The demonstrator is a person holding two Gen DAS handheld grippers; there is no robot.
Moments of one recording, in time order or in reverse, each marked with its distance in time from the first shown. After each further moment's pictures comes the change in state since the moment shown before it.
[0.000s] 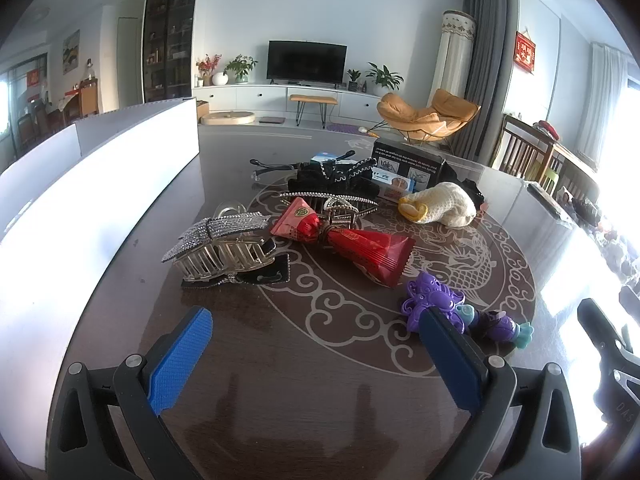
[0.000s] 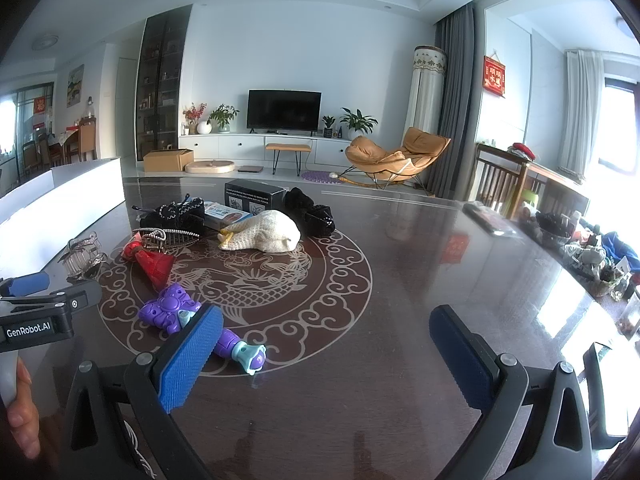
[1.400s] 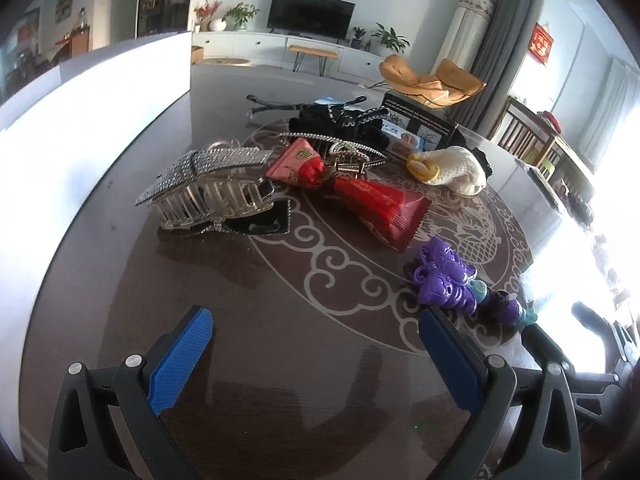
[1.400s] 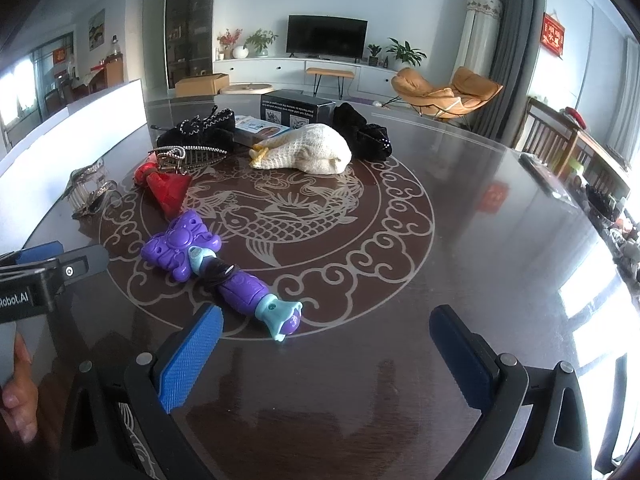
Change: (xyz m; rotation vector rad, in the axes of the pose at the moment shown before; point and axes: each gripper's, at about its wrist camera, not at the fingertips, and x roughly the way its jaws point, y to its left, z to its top) left arm 0.032 0.018 -0.006 -0.081 0.204 -0.098; right arm 0.056 0.020 -0.008 -0.095 0.304 0.135
